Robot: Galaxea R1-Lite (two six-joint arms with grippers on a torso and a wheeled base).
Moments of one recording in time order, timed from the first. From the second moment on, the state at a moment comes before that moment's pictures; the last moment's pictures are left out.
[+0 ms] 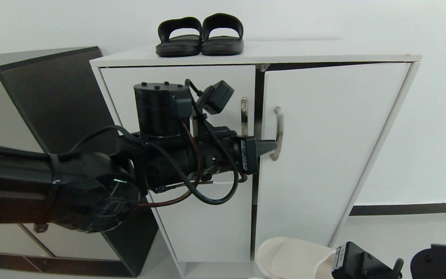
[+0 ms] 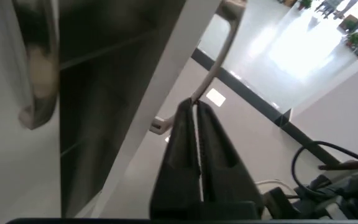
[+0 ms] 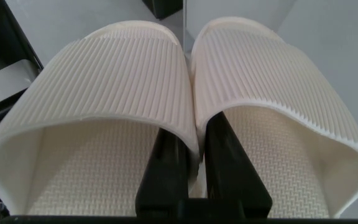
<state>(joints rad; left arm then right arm) -0.70 1.76 -1.07 -0.61 -0.38 -0.30 1.01 1.50 -0.25 -0.79 -0.04 -0.02</state>
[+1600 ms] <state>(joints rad) -0.60 1.84 -1.17 -0.77 -0.38 -0.33 1.01 1.51 -0.25 -0.79 -0.04 -0.02</state>
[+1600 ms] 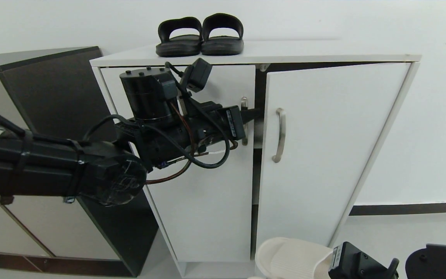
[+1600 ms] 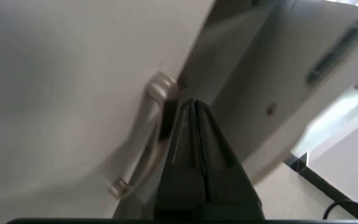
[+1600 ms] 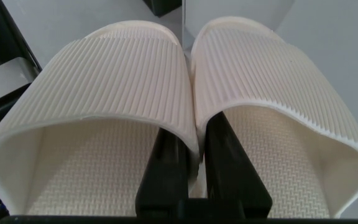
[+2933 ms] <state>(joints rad) -0.65 1.64 -0.95 -0.75 0.01 -0.21 0.88 1.60 -0.26 -0.91 -0.08 0.04</state>
